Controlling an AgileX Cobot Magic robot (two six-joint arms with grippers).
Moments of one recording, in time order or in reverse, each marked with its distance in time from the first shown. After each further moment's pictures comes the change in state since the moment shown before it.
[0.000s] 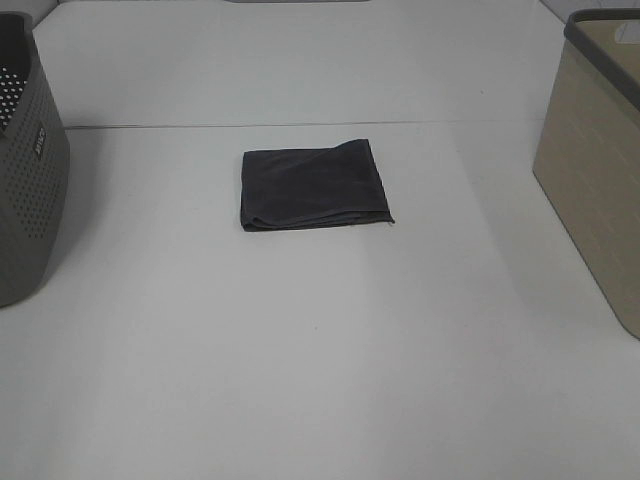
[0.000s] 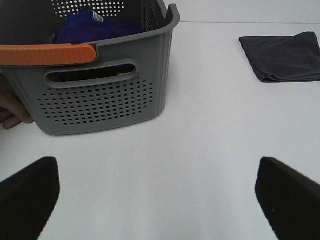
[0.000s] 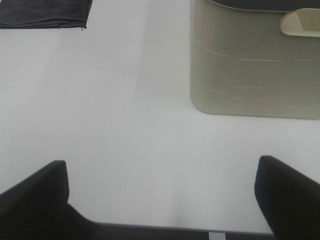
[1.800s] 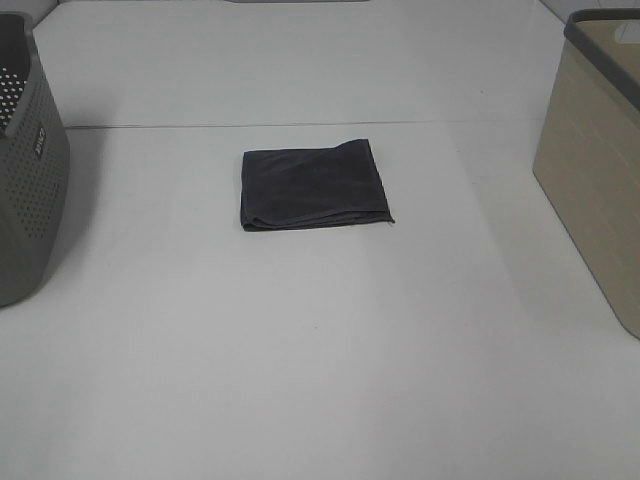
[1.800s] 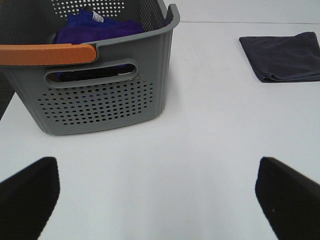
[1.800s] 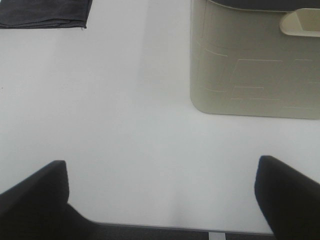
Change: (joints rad) left arm 0.000 0.000 0.000 0.000 0.000 0.000; right arm 0.000 0.000 0.000 0.000 0.000 0.000
